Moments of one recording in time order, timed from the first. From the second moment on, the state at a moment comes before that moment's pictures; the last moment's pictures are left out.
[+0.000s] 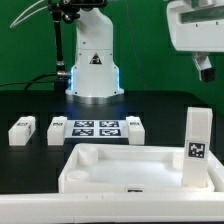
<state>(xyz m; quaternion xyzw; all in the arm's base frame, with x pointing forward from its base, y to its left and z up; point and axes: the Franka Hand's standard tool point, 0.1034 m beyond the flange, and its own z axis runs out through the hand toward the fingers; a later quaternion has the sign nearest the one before) 0.611 0.133 0.158 -0.79 0.60 0.04 0.10</state>
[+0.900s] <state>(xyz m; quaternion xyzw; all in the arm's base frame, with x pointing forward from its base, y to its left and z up) 0.534 0.119 0.104 -0.96 0.28 0.03 0.07</state>
